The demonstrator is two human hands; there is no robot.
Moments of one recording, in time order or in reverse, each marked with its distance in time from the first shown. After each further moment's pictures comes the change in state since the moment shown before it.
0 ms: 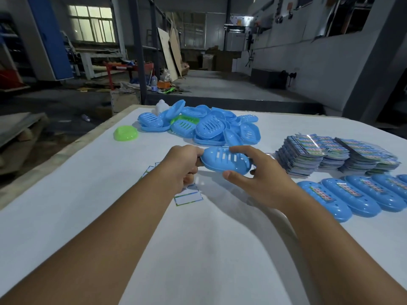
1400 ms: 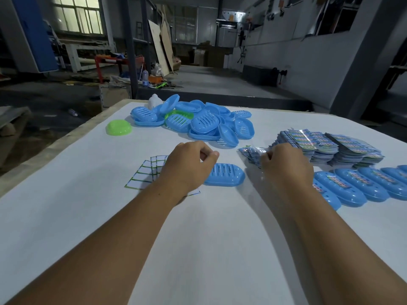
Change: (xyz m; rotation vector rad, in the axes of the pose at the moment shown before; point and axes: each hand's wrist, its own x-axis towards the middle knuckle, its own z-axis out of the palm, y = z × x) left_hand -0.003 -0.030 0.001 0.740 0.125 0.783; right_hand 0.006 0.012 -0.020 -0.502 0.287 0.494
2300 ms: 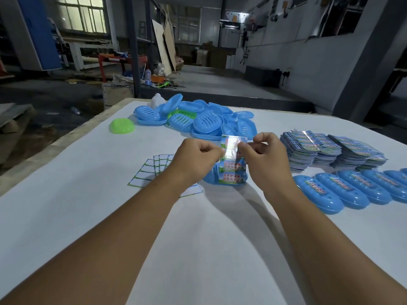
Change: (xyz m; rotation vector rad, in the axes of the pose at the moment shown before) left_hand -0.002 0.019 -0.010 -0.521 -0.125 -0.229; right_hand -0.028 -0.041 0.003 1.102 -0.078 -0.029
